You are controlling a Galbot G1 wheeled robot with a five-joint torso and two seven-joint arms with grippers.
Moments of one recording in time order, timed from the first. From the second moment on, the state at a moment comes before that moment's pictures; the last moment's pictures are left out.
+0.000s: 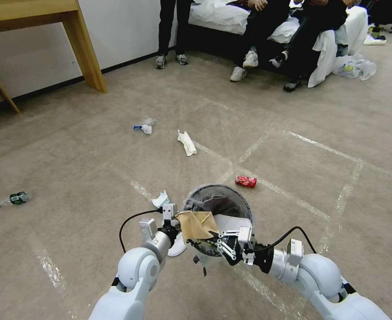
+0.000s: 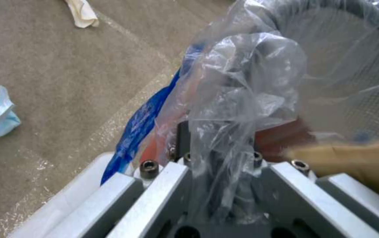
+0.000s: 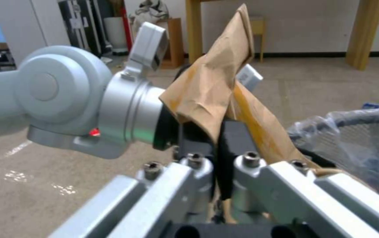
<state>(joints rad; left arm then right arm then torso) 1.24 -1.42 -0.27 -1.87 -0.51 0.41 0.05 -1.32 0.96 0.30 1.97 0.51 0.03 -0.78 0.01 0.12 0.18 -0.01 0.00</state>
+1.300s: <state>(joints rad) 1.24 -1.42 -0.28 -1.86 -0.51 0.41 0.05 -1.35 0.93 0.43 2.02 0.55 0.04 -0.75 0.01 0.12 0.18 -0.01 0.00</state>
